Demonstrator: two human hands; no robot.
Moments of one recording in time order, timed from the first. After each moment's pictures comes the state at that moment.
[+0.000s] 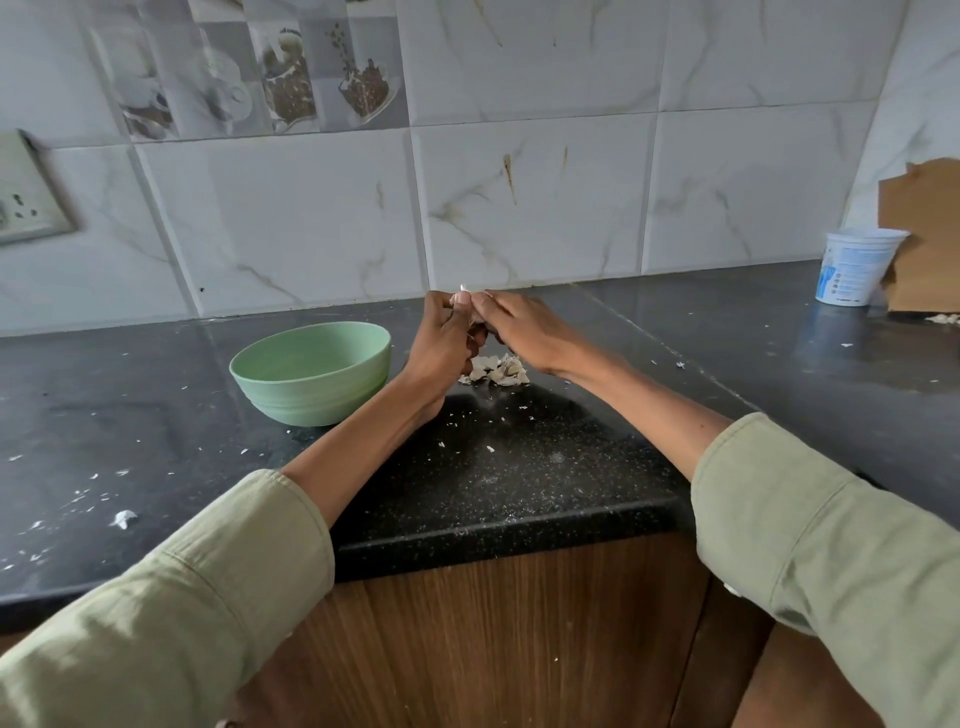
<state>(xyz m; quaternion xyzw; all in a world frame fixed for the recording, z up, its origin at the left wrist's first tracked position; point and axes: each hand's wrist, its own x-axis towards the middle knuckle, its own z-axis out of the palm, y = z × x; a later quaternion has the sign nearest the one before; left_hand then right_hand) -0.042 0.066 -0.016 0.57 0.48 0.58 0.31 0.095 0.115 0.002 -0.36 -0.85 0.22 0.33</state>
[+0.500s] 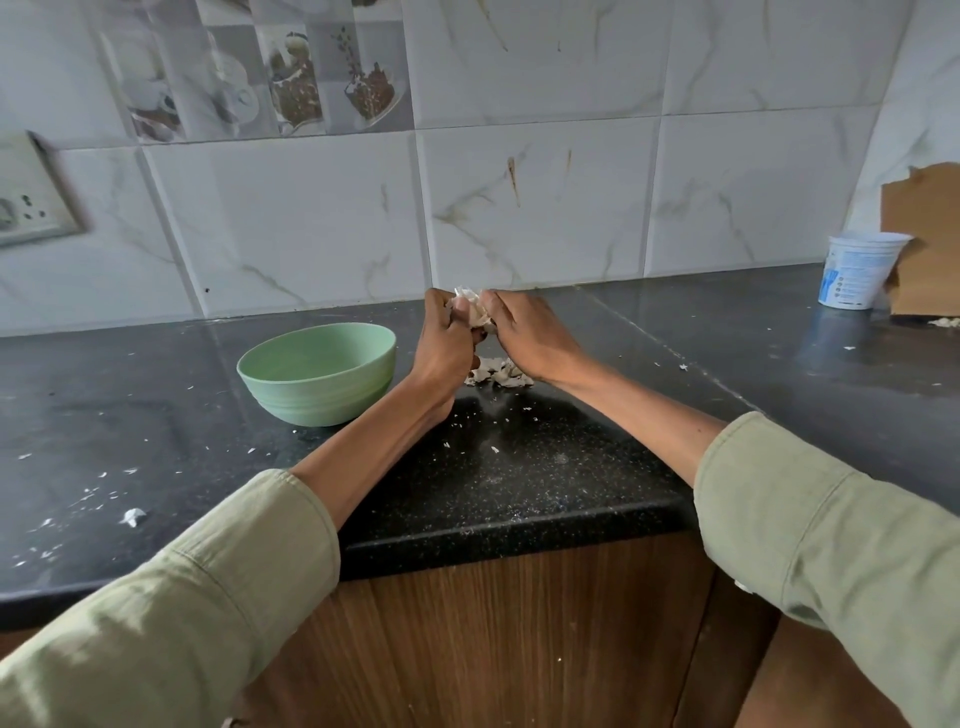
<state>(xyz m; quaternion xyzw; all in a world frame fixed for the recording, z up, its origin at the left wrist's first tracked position) -0.038 0.069 -0.017 0.53 0.49 0.62 0.30 0.087 0.110 -0.006 -0.34 -0.83 0.15 0.42</state>
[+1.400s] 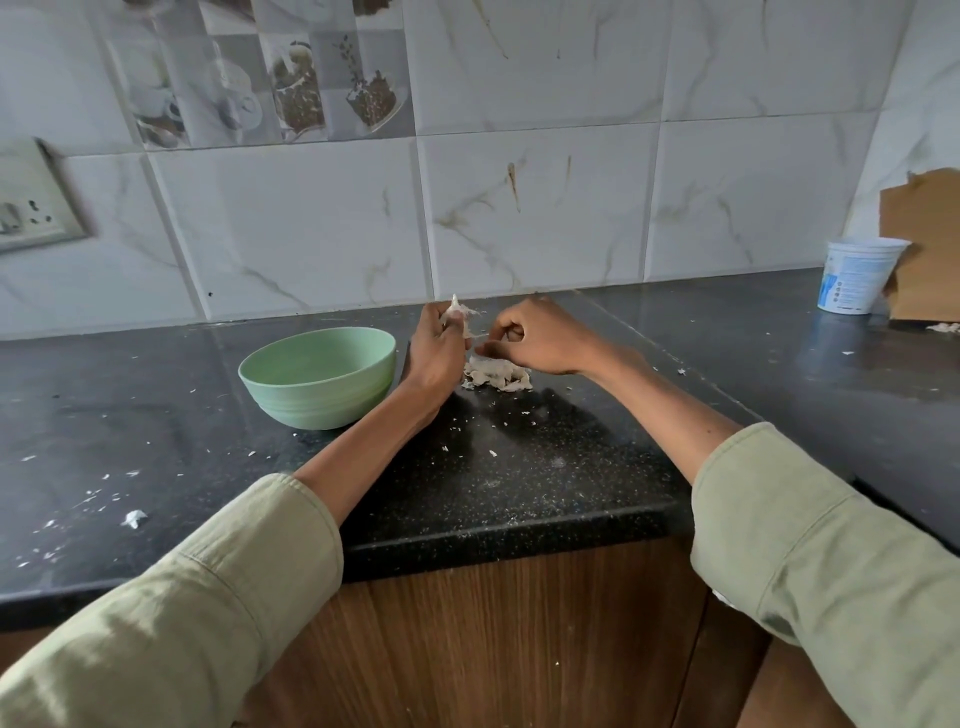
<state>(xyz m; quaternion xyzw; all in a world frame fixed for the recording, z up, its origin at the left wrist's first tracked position) -0.049 0.079 -0.020 0.52 0.55 0.60 0.24 0.112 0.128 0.009 -0.36 -0.89 0.13 0.26</state>
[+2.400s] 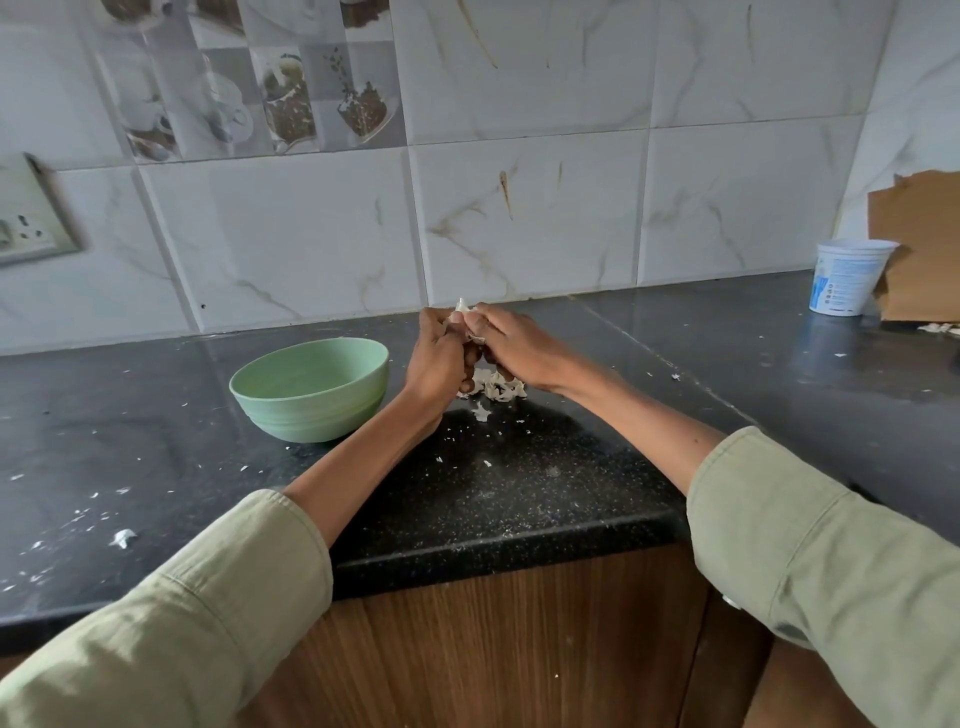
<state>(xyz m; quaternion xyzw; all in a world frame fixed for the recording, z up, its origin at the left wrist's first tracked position) -0.042 0.067 -0.016 0.55 0.53 0.58 0.29 0.092 0.098 0.008 -0.35 -0.84 0.25 0.33</state>
